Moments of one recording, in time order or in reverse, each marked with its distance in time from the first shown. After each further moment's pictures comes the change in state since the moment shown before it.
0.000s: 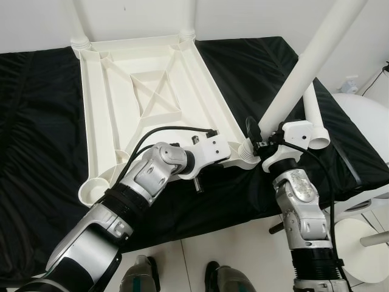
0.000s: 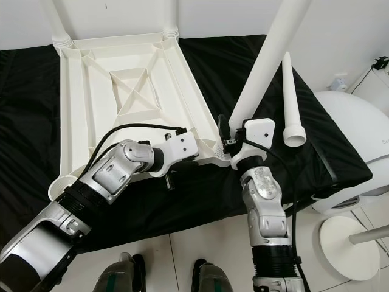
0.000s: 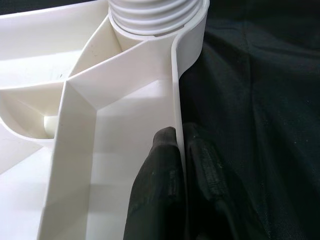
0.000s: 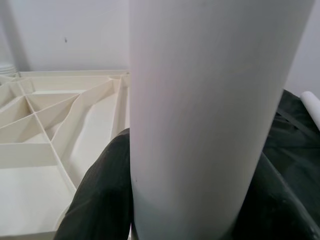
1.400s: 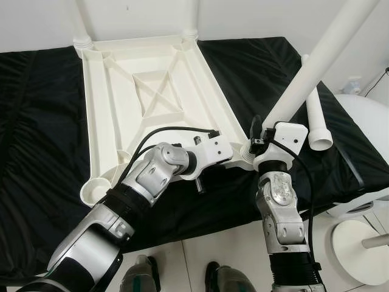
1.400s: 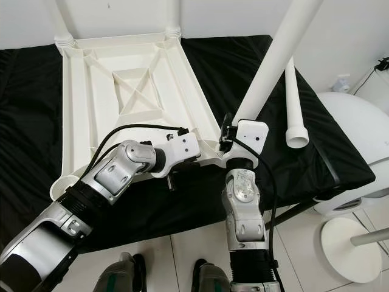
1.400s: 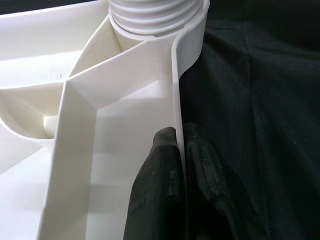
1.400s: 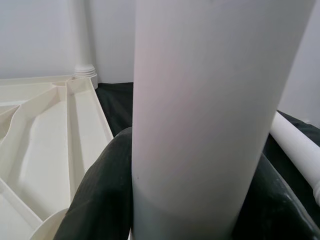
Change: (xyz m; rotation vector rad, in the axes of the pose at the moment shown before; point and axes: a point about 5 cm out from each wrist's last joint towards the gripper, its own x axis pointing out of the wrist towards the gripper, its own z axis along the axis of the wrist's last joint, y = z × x) left arm 0.002 -0.003 0.004 0.006 -0.007 -0.011; right arm -0.003 0.014 0.000 -0.030 -0.028 -0.343
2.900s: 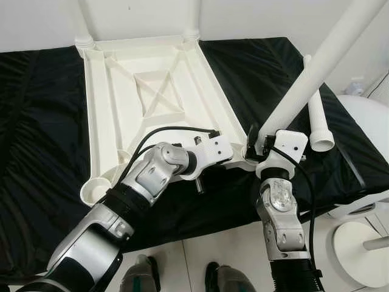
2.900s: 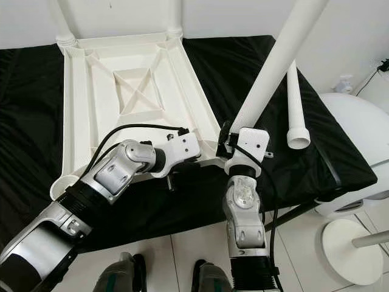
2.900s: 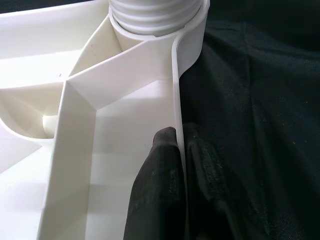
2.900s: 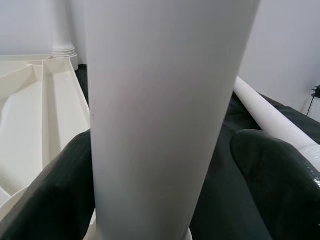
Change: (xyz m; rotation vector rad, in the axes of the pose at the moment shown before) left arm -0.001 0.001 0.000 -0.002 -0.002 -0.010; right arm -0.007 -0.005 -0.006 -0.027 0.015 -0.047
